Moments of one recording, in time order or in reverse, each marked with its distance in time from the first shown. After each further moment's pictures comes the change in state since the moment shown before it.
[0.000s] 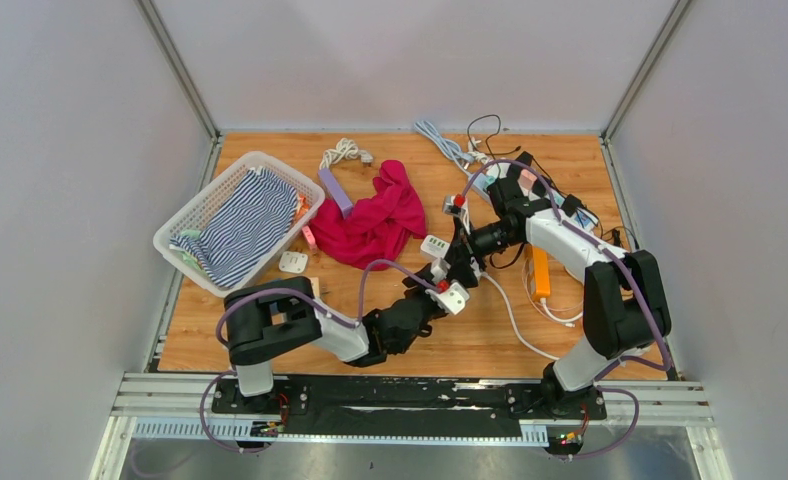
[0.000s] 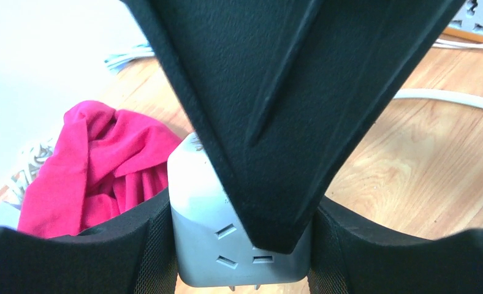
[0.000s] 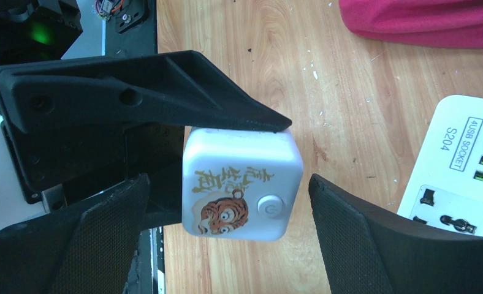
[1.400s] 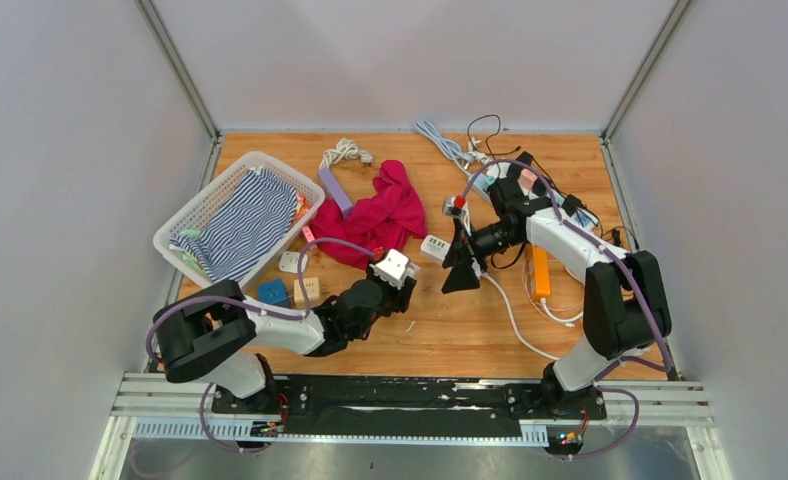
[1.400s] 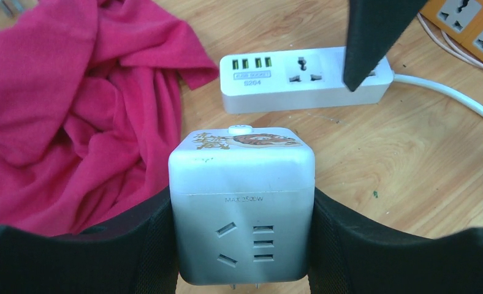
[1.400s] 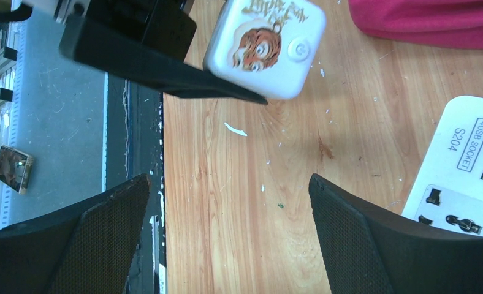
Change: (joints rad) left arm 0.175 -0.324 -0.207 -0.266 0.136 -0.479; right arm 0.000 -0.003 0.013 -0.056 -0.003 -0.052
